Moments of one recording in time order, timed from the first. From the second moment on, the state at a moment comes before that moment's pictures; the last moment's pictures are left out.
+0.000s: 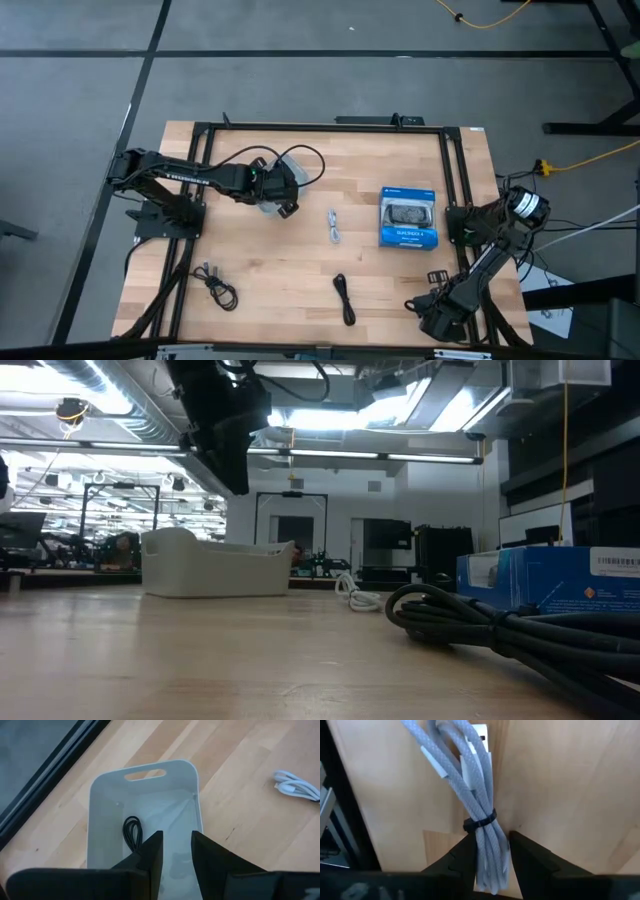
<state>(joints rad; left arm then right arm) -0.01 1.47 1.13 -0.79 -0.54 -0.57 1.02 1.76 0.95 -0.78 -0.27 0.91</state>
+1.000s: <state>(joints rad) -0.06 1.45 1.13 -0.80 -0.67 -0.43 0.89 1.75 1.41 -1.41 0.09 0.59</state>
